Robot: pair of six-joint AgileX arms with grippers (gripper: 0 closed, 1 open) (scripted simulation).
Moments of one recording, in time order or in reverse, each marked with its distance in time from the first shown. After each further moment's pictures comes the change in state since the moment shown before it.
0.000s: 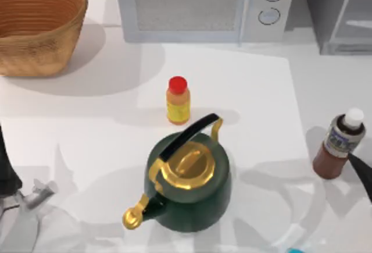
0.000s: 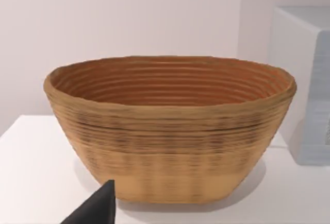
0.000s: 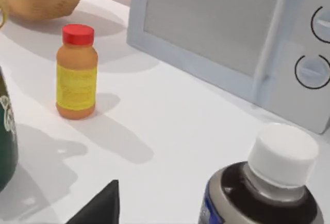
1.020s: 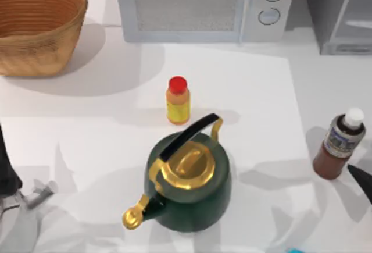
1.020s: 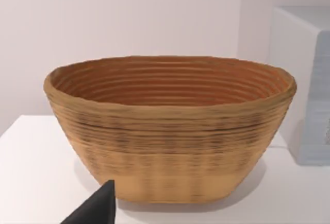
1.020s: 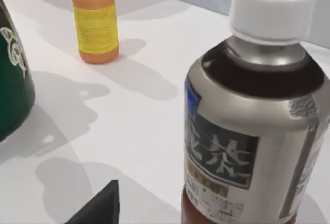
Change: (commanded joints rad) left arm 0.000 0.000 0.000 0.000 0.000 0.000; right arm -0.127 0.510 0.082 0.207 -0.208 -0.064
